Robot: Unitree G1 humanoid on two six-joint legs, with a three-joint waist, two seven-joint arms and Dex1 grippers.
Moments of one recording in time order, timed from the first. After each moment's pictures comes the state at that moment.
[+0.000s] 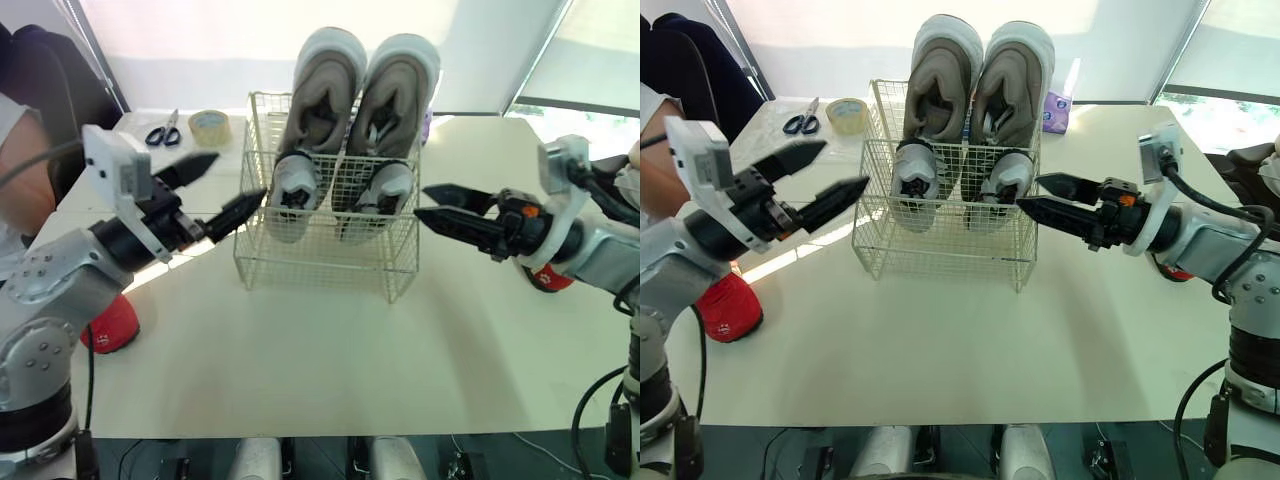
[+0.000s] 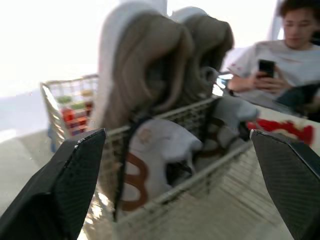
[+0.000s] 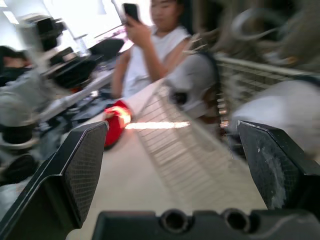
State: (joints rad) left arm -0.36 0.73 0.39 -0.65 -1.11 0.88 -0.43; right arm -0.45 -0.84 -0.36 -0.26 1.18 0.94 0.67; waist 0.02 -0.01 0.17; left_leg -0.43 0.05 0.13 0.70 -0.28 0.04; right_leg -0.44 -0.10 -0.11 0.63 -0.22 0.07
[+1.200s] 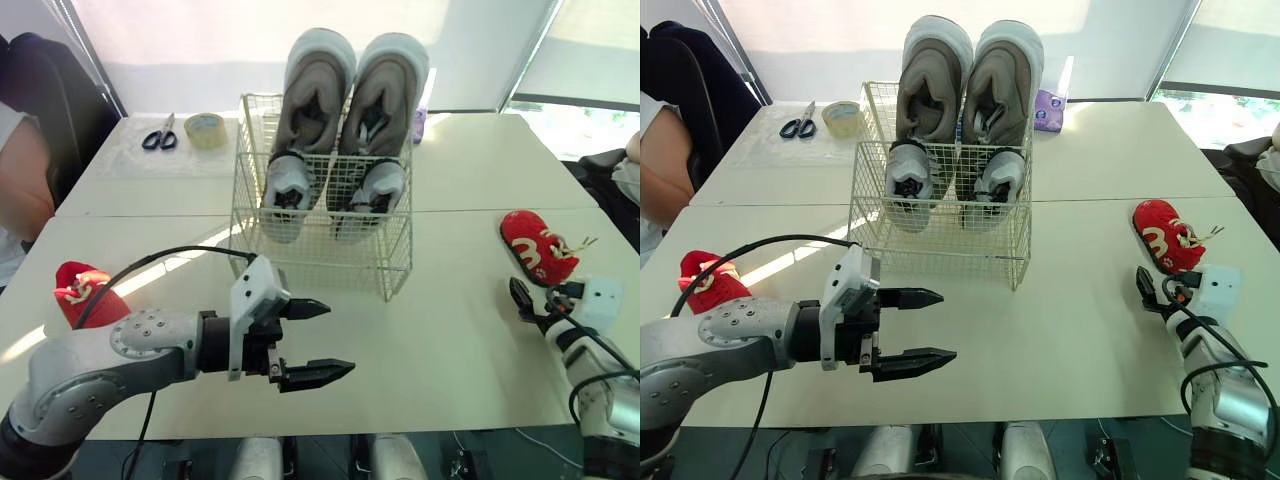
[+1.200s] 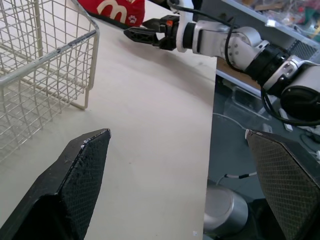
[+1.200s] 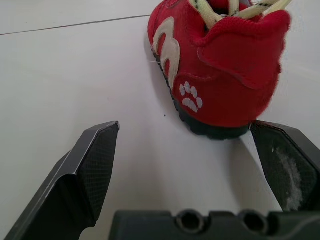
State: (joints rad) left arm -0.25 0.82 -0.01 -0.83 -1.25 0.97 -0.42; right arm -0.11 -0.49 -0.49 0.21 0.37 0.27 0.28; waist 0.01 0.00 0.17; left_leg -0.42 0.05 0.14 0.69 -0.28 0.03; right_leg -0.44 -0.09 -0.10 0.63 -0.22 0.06
